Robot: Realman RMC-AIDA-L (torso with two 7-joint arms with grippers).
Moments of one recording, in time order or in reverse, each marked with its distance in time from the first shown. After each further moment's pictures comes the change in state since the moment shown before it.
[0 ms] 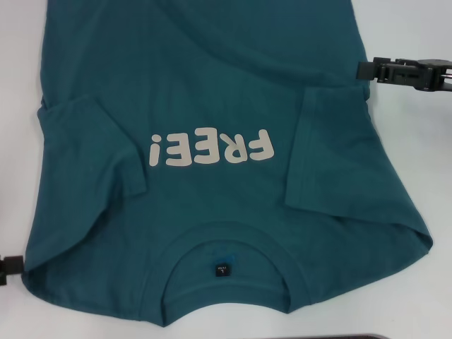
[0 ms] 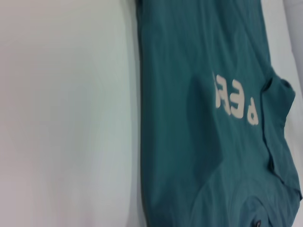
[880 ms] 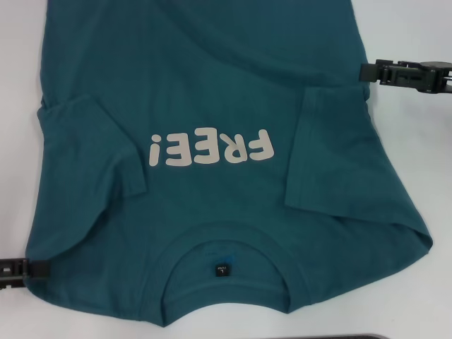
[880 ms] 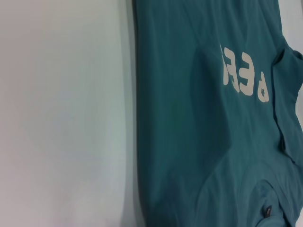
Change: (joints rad) left arm -0.055 -0.040 0.012 0.011 0.080 -0.037 0.008; right arm -0.007 -0.003 0.000 0.000 0.000 0.005 0.002
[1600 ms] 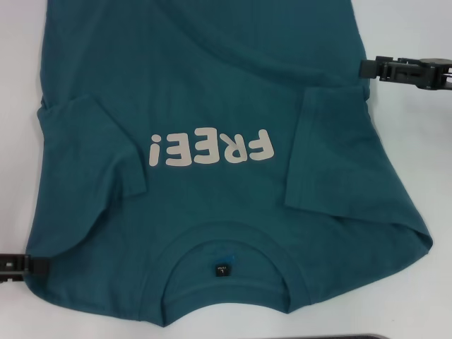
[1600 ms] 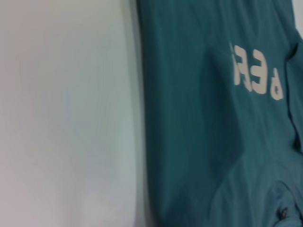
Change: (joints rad) left arm -0.031 -0.011 0.018 -0.025 0.036 -0.030 -0.019; right arm 0.006 0.000 0.005 0.000 0.000 -0.005 0.003
